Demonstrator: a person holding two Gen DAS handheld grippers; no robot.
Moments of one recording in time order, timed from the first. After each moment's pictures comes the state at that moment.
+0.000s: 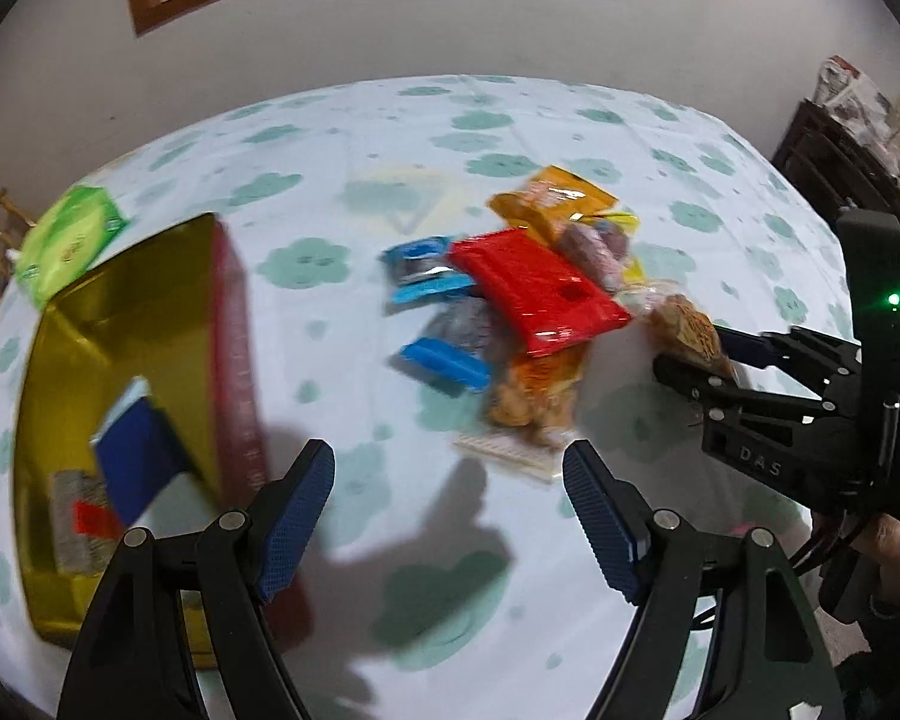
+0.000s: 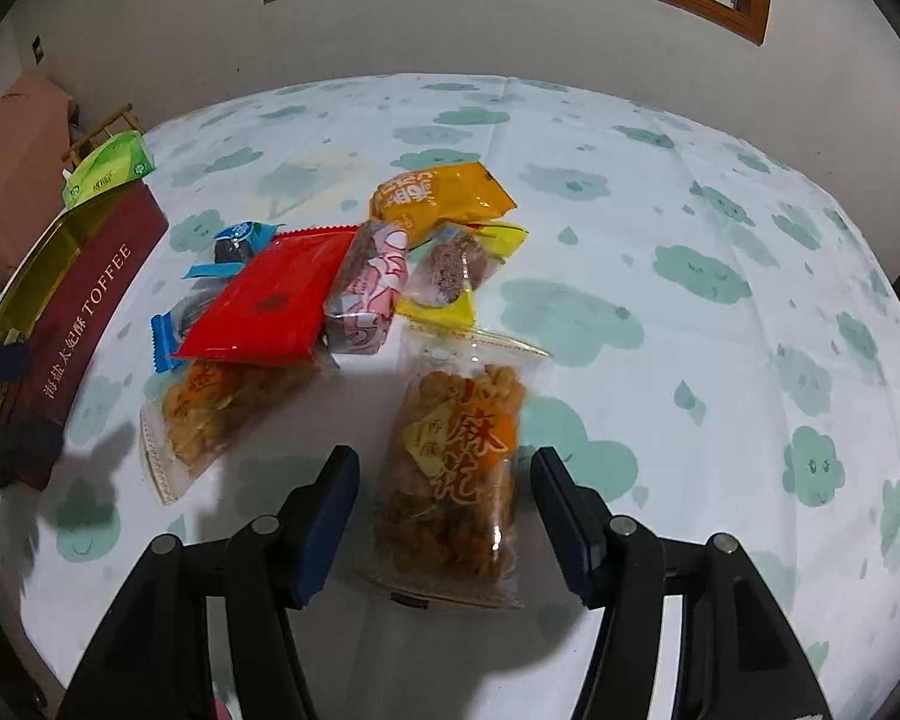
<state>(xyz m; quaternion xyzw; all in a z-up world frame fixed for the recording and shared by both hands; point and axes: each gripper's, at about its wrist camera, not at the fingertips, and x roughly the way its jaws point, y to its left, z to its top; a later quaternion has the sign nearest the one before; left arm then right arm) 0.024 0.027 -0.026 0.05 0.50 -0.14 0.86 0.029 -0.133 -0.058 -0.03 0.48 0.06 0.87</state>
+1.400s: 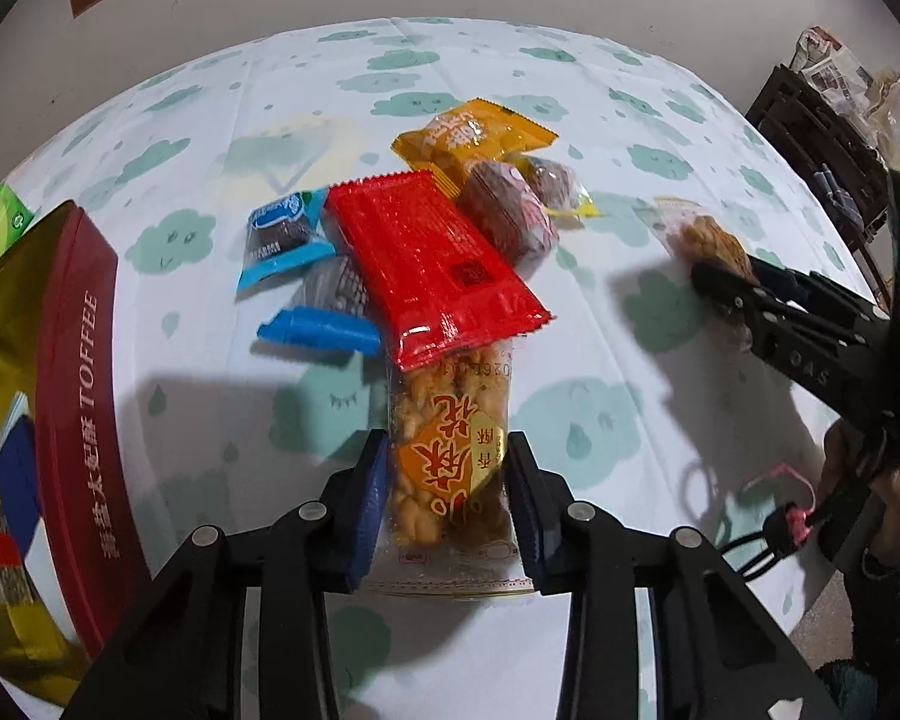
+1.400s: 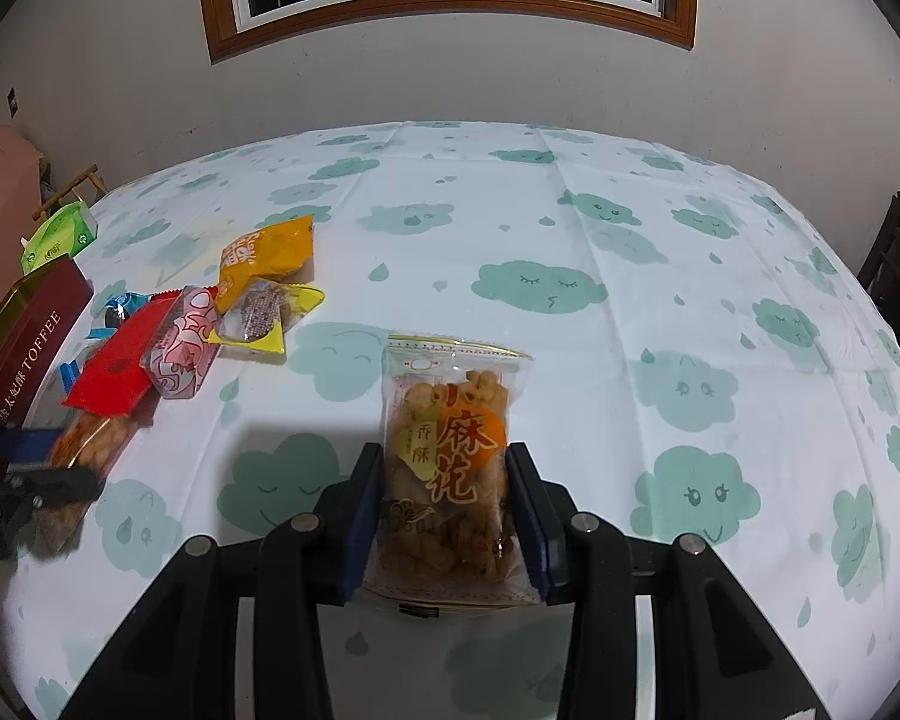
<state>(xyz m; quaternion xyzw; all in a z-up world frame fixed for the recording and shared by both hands) 0.043 -0.022 -0.060 0.05 0.55 -0.18 0.82 0.033 -0.221 -0.061 0.00 0.43 0.01 0.90</state>
